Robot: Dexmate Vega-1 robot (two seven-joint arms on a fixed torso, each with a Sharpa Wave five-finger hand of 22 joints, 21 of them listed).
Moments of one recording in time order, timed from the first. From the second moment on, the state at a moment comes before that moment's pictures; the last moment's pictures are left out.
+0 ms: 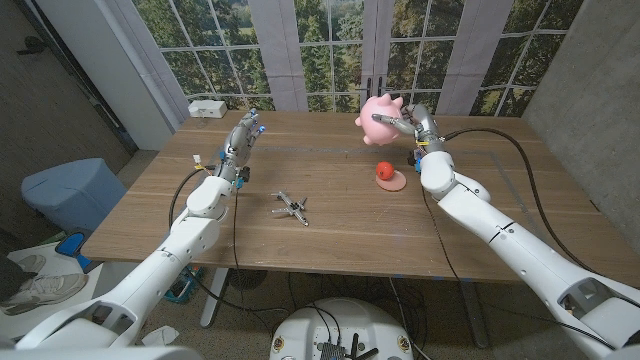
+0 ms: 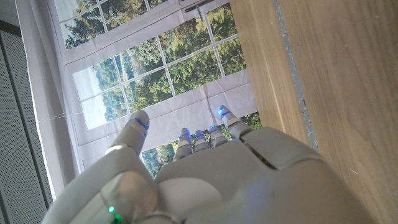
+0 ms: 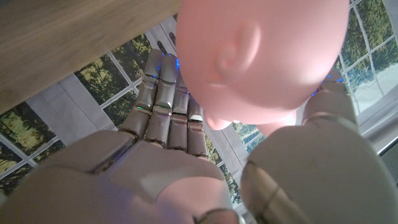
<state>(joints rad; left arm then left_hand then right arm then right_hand) 0.86 0.52 0.33 -1.33 -0.60 -0.41 0.01 0.23 0.16 0.60 -0.15 0.18 0.03 -0.03 0.17 0.17 -0.08 -0.06 0.18 0.17 -0.10 -0.04 0.18 0.17 0.05 -0.04 0.28 0.17 -0.76 -0.57 -0.53 -1.70 -0.03 -0.24 -0.42 0.75 -0.29 0.34 -0.17 0.28 0.70 0.24 0.56 0.24 0.77 0.18 0.63 0.63 0.76 0.09 0.90 1.22 0.49 -0.01 1.13 0.18</state>
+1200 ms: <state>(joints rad) 0.89 0.53 0.33 -1.40 -0.58 -0.40 0.05 0.23 0.16 0.59 -0.15 0.18 0.03 -0.03 0.17 0.17 -0.08 -0.06 0.18 0.17 -0.10 -0.04 0.18 0.17 0.06 -0.04 0.27 0.17 -0.81 -0.55 -0.51 -1.72 -0.05 -0.23 -0.59 0.75 -0.29 0.34 -0.17 0.28 0.70 0.24 0.56 0.24 0.77 0.19 0.63 0.65 0.76 0.09 0.90 1.22 0.49 -0.01 1.15 0.18</state>
